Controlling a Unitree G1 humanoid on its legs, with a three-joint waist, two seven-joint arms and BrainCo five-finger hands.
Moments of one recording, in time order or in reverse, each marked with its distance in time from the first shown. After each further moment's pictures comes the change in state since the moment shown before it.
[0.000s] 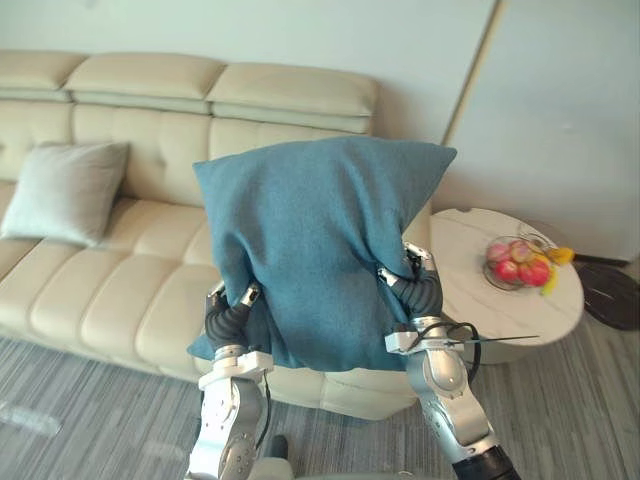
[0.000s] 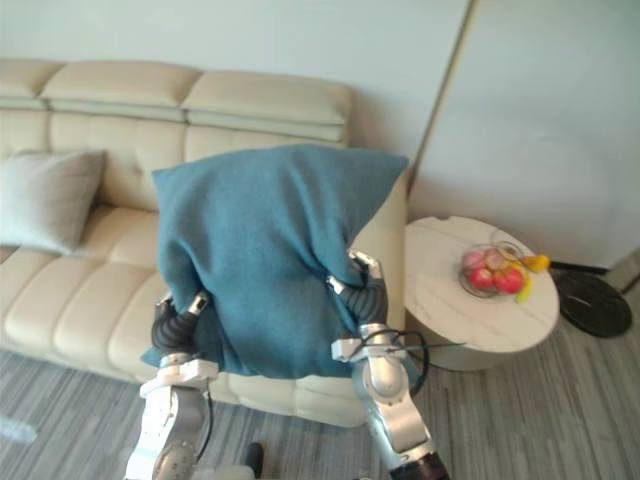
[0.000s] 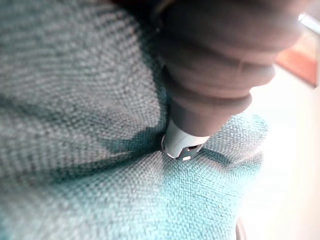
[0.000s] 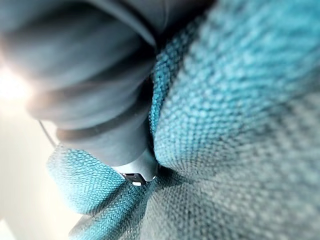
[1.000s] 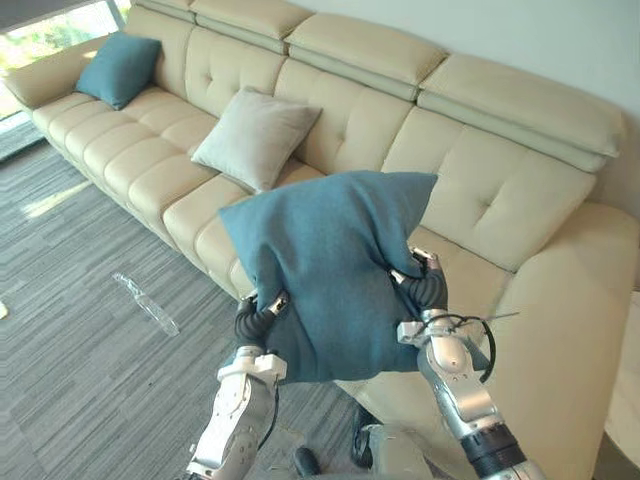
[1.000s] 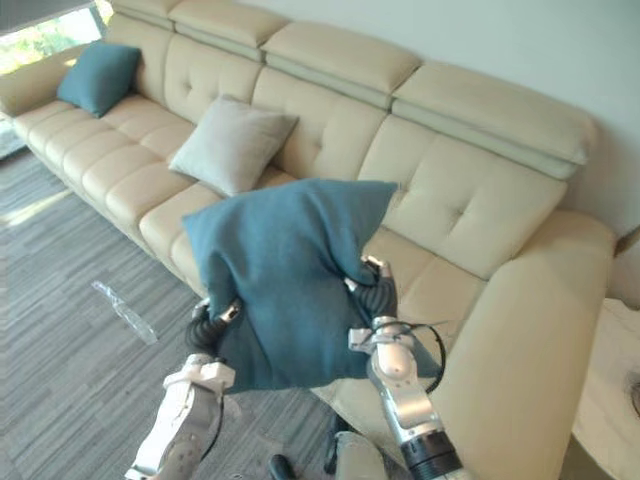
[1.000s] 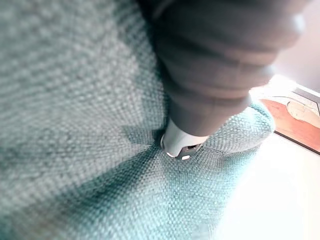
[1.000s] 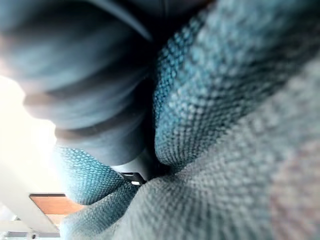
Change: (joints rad) left arm -0.028 0.046 -0.102 0.152 -0.090 0.057 -0.102; right arm 0.049 -0.042 -0.073 0.049 -0.062 0.060 -0.028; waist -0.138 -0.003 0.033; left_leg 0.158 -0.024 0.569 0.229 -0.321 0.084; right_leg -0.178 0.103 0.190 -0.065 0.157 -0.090
